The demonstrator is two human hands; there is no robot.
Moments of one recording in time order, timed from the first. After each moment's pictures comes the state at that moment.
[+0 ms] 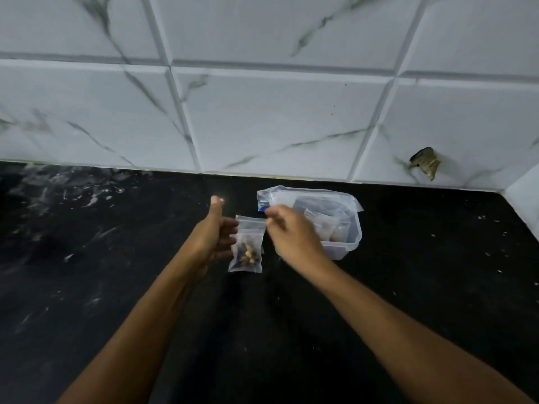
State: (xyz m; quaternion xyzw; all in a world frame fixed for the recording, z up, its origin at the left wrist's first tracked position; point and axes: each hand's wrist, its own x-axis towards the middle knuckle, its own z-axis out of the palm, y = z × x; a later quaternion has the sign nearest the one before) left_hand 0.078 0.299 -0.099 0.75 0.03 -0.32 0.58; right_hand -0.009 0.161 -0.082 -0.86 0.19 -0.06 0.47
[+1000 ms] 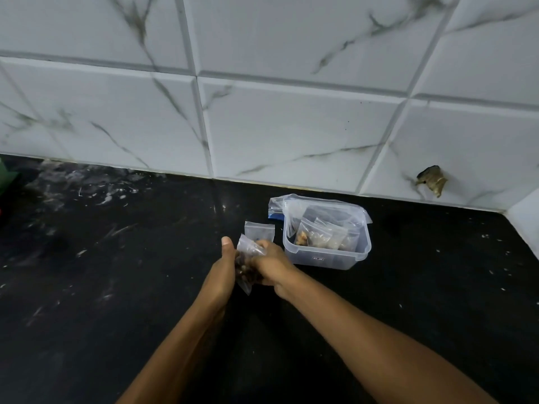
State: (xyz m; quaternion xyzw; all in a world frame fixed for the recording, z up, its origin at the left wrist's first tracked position) left_hand 0.032 0.320 -0.138 0.73 0.04 -0.28 0.62; right_hand 0.020 0.206 -0.140 -0.68 0.31 0.15 0.64
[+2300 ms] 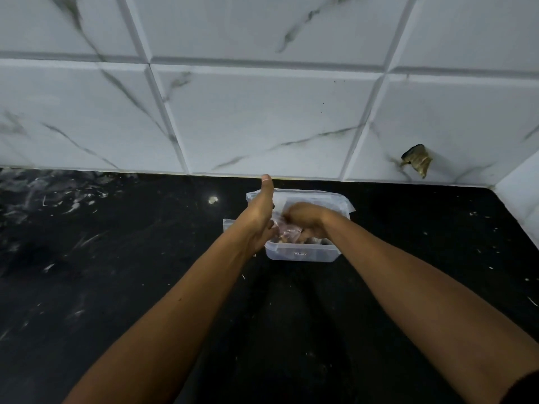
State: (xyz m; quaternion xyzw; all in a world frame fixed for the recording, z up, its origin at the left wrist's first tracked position) left_hand 0.071 0.194 -0.076 0.65 0.06 -0.42 0.63; right_hand 0.061 0.061 -0.129 -0.76 0.31 0.26 0.50
